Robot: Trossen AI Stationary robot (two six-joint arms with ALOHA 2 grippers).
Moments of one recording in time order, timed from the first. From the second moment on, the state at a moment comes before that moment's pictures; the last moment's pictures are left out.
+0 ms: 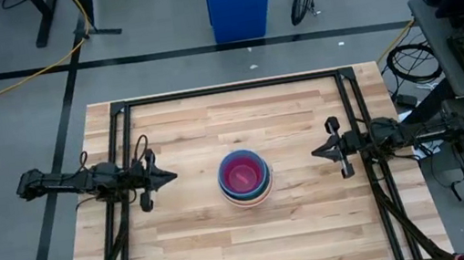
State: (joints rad) left arm -0.15 0.05 0.01 0.02 -0.07 -0.12; right arm 0.05 0.00 0.01 0.02 -0.02 -0.05
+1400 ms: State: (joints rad) left arm -0.15 0.03 0.01 0.01 -0.05 -0.04; right arm 0.05 0.00 0.01 0.02 -0.03 -0.01
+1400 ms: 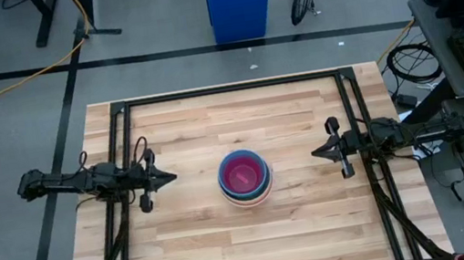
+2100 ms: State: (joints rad) left arm -0.10 0.03 0.01 0.02 -0.07 -0.05; right arm 0.05 0.00 0.01 0.02 -0.03 -0.01
